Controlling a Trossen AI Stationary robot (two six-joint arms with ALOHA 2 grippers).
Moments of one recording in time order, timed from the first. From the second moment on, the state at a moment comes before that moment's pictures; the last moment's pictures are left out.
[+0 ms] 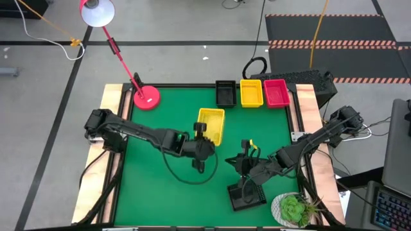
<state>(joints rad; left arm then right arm) -0.25 1.77 1.50 -0.64 -0.48 0.15 0.52 1.39 0.92 -0.19 0.66 0.13</state>
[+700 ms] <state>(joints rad) -0.26 1.77 1.50 -0.57 -0.53 0.14 0.49 1.39 0.90 -0.24 0.71 0.09</state>
